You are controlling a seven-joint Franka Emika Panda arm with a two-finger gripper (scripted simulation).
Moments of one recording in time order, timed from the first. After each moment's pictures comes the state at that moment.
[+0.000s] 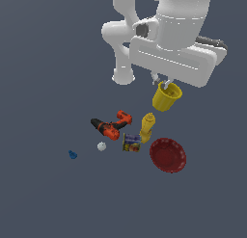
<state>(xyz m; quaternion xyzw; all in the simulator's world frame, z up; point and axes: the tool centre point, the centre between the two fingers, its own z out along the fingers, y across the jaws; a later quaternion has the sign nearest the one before) 0.012 0.105 0.382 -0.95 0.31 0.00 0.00</state>
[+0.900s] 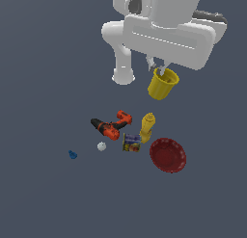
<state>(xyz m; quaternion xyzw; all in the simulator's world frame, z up) -0.002 0.089 0.417 -0.95 0.31 0.00 0.00</state>
